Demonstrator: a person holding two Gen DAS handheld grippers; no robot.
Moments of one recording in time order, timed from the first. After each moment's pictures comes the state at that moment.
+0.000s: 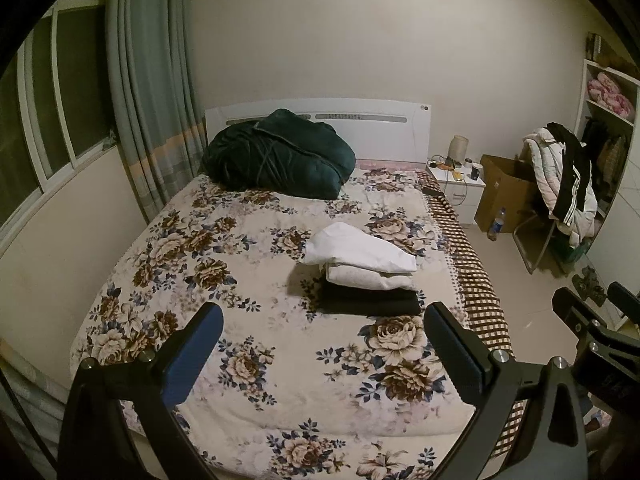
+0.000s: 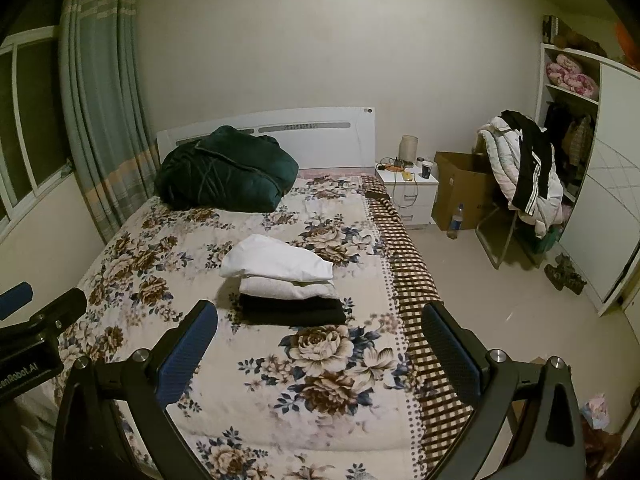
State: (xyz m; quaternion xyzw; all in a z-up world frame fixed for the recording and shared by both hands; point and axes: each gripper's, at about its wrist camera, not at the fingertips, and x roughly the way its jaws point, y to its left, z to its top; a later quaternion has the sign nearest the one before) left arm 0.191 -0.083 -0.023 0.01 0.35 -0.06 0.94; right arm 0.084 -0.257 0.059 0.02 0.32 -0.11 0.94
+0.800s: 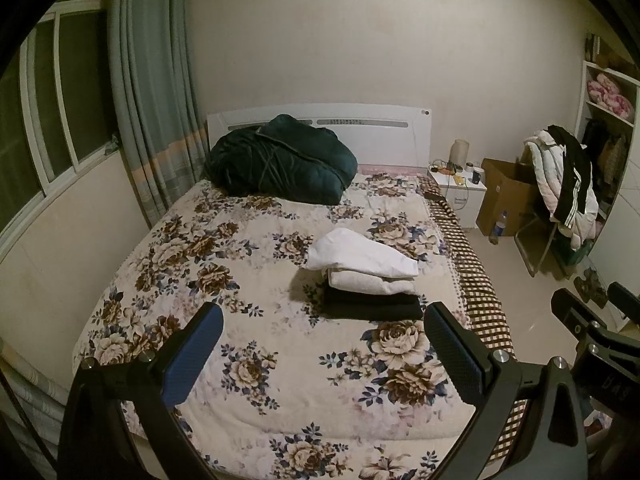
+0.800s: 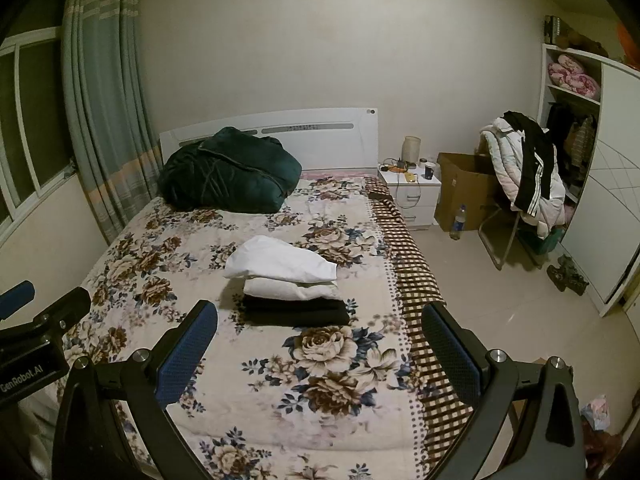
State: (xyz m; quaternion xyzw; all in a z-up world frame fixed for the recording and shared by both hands) left arm 0.186 -0.077 -0.017 0.01 0.34 -0.06 0.94; right arm 0.081 -0.253 0.055 0.02 0.32 -0.11 0.94
